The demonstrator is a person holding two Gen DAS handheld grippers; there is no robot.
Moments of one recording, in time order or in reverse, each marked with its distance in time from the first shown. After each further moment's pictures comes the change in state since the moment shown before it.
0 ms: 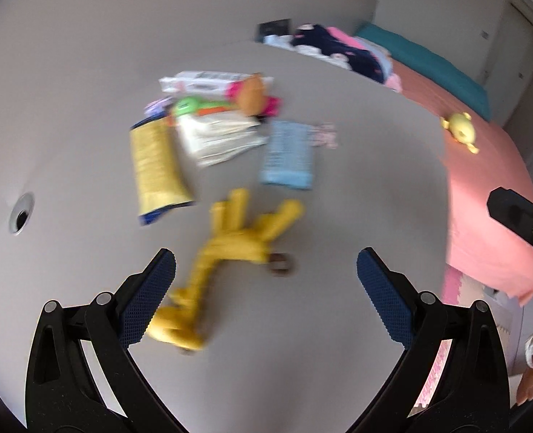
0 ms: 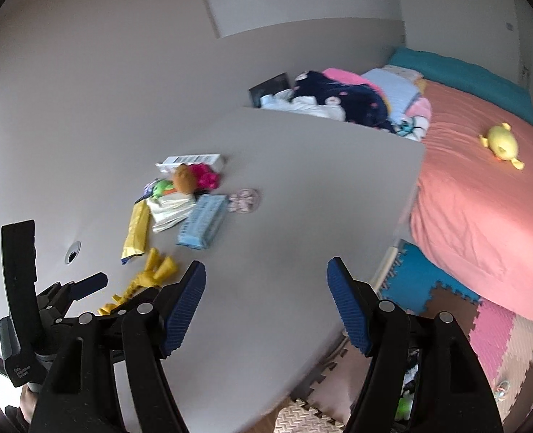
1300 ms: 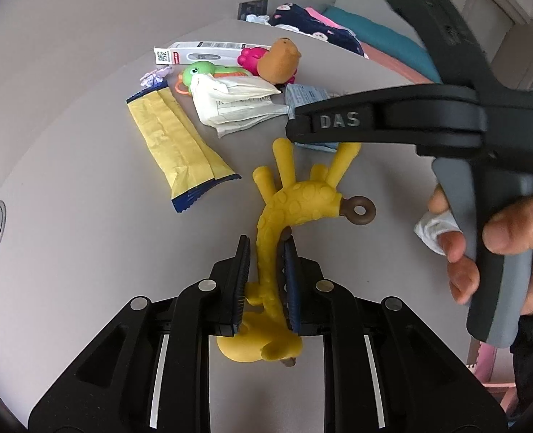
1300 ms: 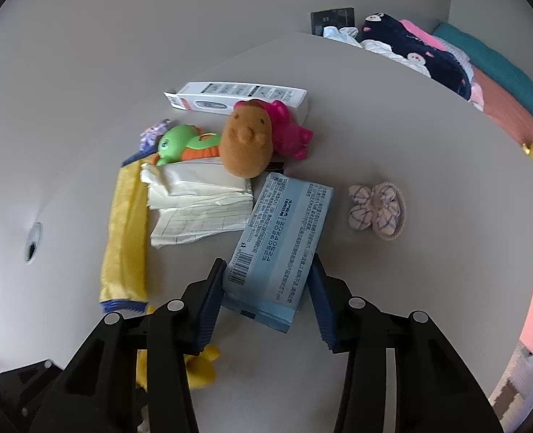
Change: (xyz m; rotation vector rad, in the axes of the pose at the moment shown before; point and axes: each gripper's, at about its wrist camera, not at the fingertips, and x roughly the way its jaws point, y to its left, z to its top) left arm 0.020 0.056 -0.018 0.108 0.049 -0.165; right arm 0.168 0.104 0.031 -0.105 0.254 -0.026
